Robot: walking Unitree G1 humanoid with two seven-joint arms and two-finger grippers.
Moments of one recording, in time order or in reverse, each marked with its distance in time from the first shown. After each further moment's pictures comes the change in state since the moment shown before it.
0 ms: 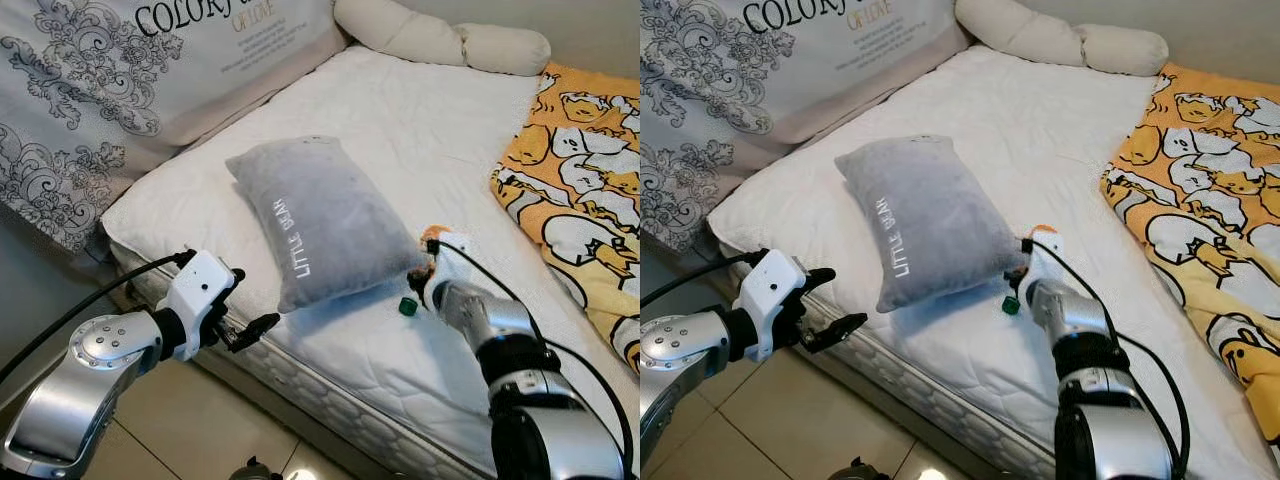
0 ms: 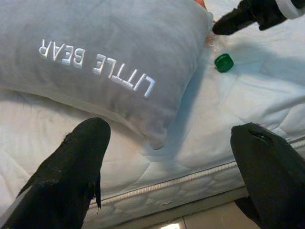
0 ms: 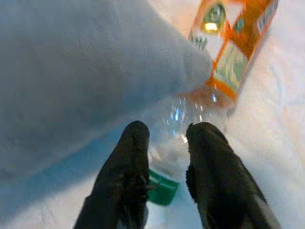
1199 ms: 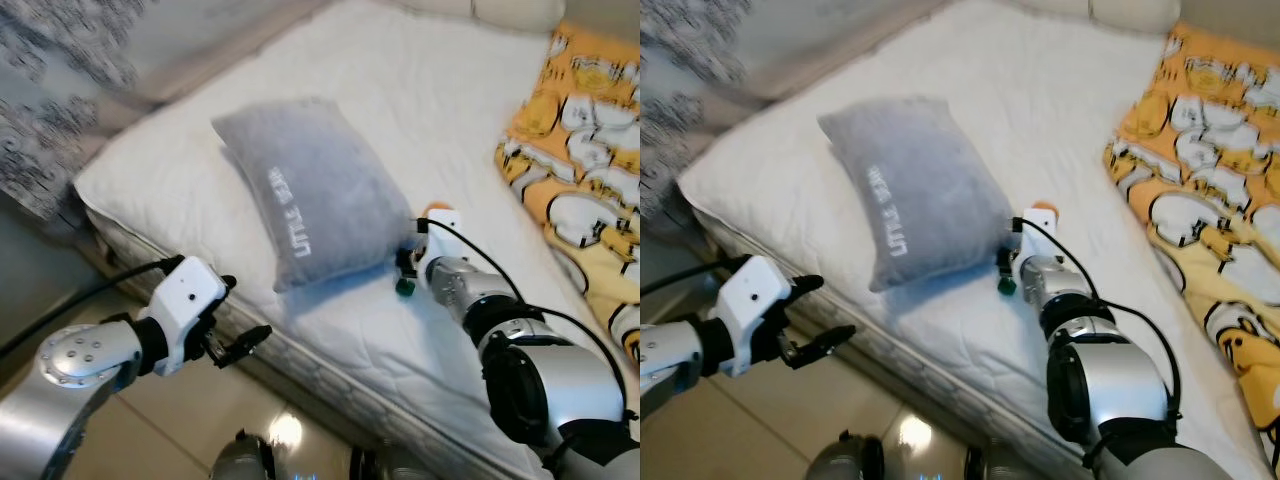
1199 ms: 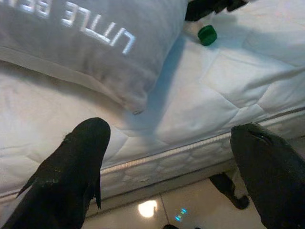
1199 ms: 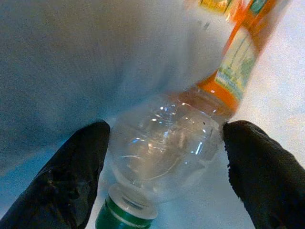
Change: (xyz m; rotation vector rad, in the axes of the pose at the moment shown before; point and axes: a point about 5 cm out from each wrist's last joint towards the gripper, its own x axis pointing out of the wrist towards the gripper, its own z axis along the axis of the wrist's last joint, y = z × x) left arm -0.027 -0.011 0.013 0.030 0.032 -0.017; right arm 0.011 0.014 0.020 -0.081 -0.053 -0.061
